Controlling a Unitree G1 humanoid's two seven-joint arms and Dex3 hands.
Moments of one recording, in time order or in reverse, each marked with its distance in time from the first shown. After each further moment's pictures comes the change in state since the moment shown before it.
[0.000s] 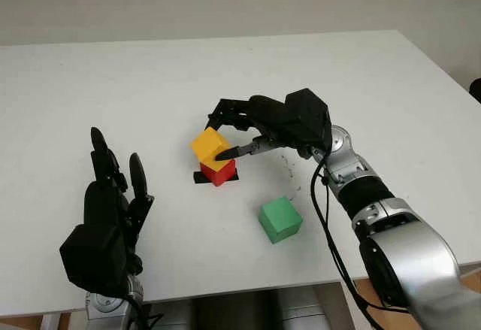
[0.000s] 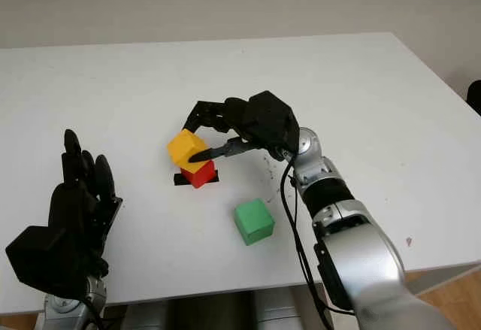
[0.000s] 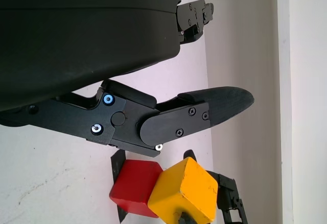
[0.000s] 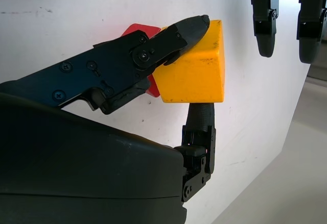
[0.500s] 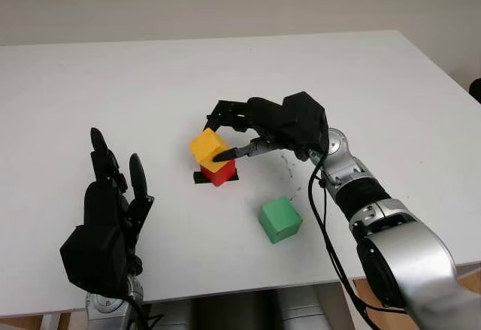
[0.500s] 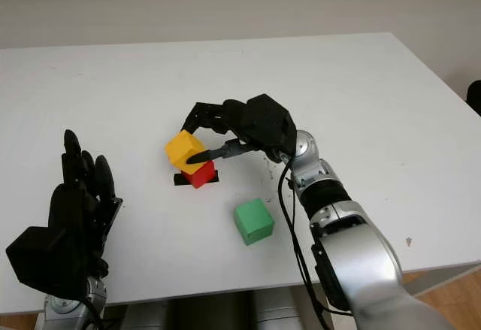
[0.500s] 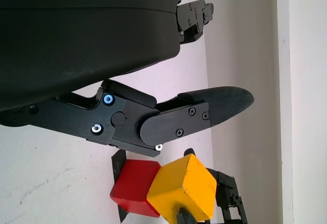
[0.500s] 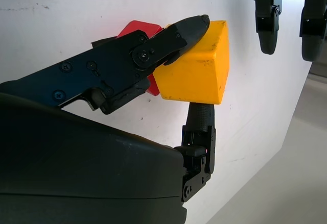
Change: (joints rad) left arm 0.003 0.000 0.000 0.000 0.001 0.000 0.003; right arm 0.000 0.004 0.001 0.010 -0.023 -0.020 -0.030
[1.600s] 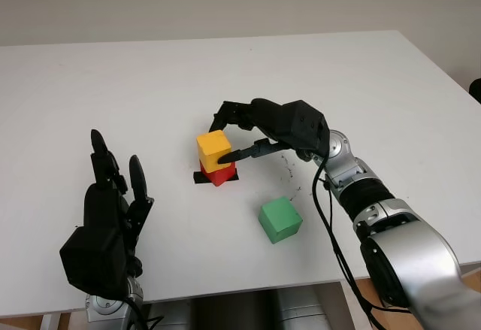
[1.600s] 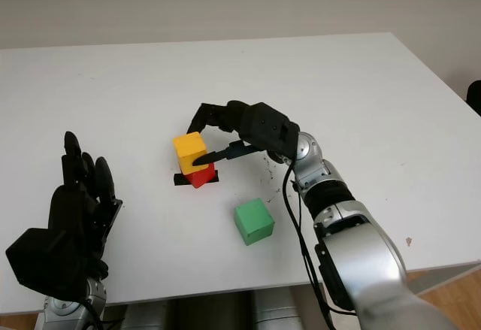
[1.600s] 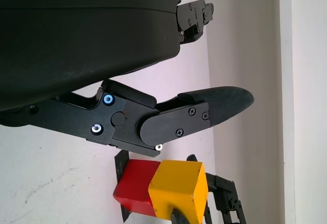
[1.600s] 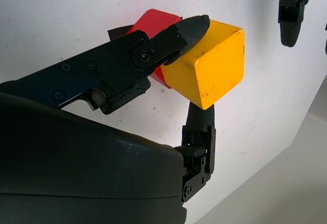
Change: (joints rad) left arm 0.012 0.000 -0.001 0.001 0.002 -0.003 -0.006; right arm 0.000 -0.021 0.029 0.027 -0.073 -0.068 -0.084
